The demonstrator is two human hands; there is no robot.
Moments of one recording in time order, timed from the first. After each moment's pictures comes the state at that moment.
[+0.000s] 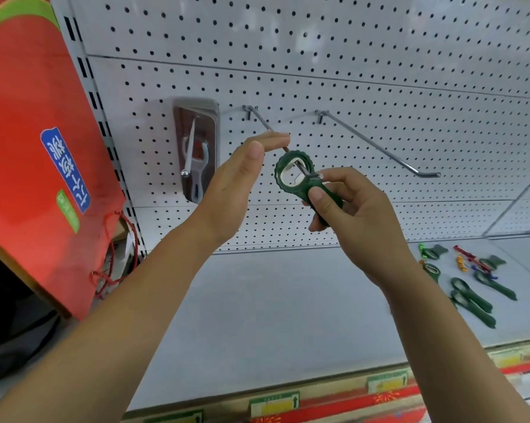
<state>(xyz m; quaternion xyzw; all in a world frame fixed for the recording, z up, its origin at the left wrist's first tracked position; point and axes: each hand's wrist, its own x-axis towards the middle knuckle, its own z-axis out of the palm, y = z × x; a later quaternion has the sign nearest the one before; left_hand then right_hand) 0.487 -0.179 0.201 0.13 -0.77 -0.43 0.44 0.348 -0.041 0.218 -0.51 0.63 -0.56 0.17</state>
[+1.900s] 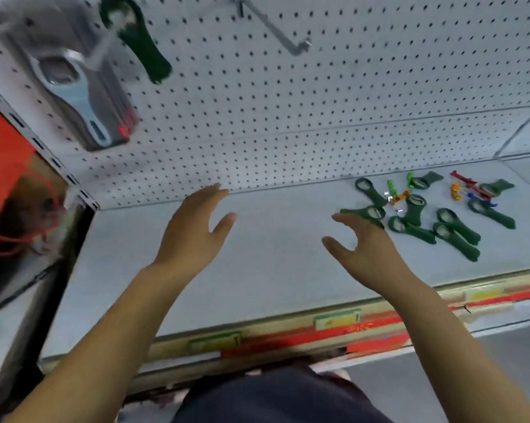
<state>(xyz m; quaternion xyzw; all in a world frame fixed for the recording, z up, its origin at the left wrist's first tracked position) 0.415 -0.113 0.054 0.45 -0.84 -0.21 0.20 0.172 0.049 0.046 -0.47 0.81 -0.29 0.21</state>
